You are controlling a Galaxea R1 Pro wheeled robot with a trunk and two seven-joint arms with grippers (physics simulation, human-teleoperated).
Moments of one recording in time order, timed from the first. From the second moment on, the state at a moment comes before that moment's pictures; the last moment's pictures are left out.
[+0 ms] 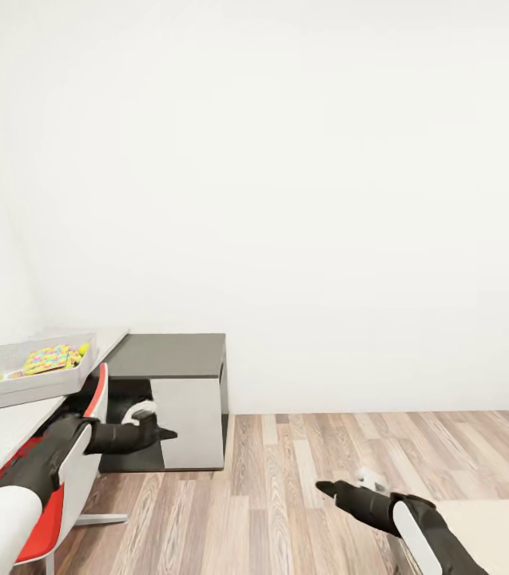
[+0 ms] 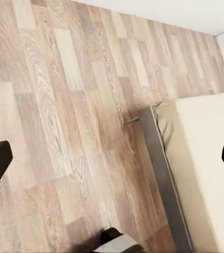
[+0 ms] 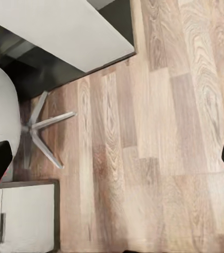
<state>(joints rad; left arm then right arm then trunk) -0.68 0.26 -0.01 -0.67 0.16 0.81 -0.81 -0.32 -0.10 -0.01 -0.89 -0.51 0.65 0.26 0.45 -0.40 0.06</state>
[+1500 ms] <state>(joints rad) -0.10 0.19 -0.07 0.01 0.16 -0.19 0.01 -0.03 0.00 0.14 -0.01 -0.35 -0.25 0.07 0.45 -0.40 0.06</state>
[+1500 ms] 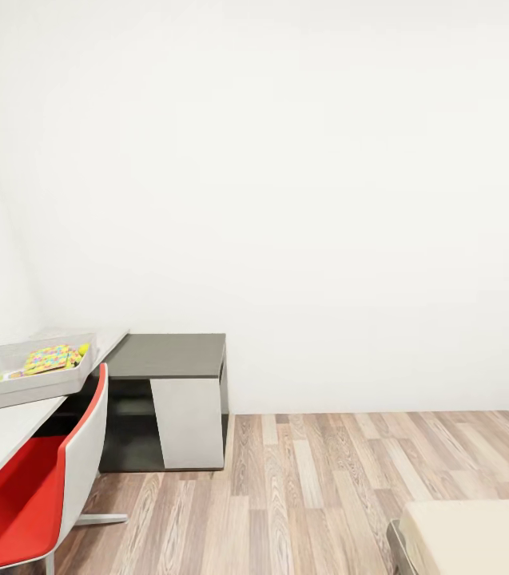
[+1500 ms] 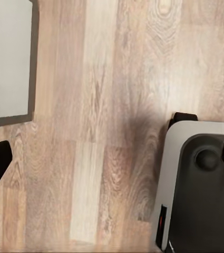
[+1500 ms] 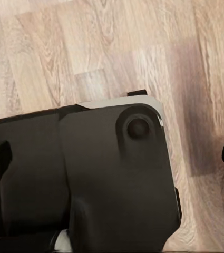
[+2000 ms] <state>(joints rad) -0.03 0.20 -0.07 0.01 0.16 -0.21 0.01 0.01 0.00 0.14 -0.01 -0.35 -0.25 -0.03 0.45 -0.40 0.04</state>
